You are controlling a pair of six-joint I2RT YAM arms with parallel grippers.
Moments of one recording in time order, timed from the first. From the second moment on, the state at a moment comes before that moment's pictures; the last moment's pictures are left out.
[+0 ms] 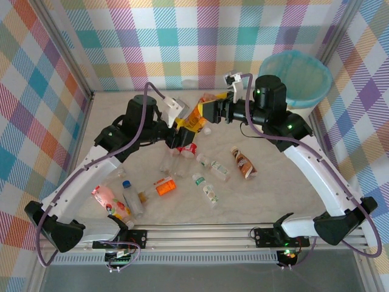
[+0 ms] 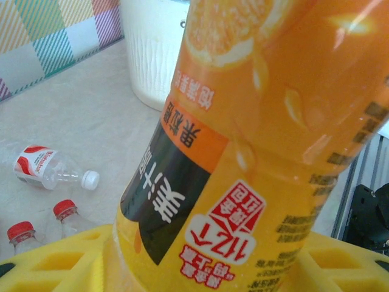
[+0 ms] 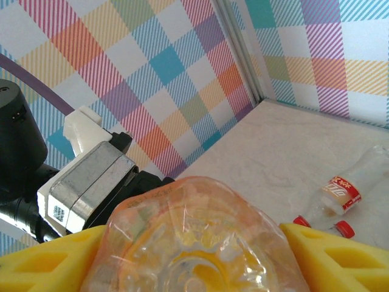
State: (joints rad) left arm -0.62 1.28 1.44 -0.66 0.37 0.03; right arm 0.59 1.32 1.58 -0.49 -0.50 0.33
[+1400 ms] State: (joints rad) left arm -0.63 1.17 1.49 -0.59 0.22 -0.09; right arm 0.24 1.63 2.28 -0.83 0.17 -0.21
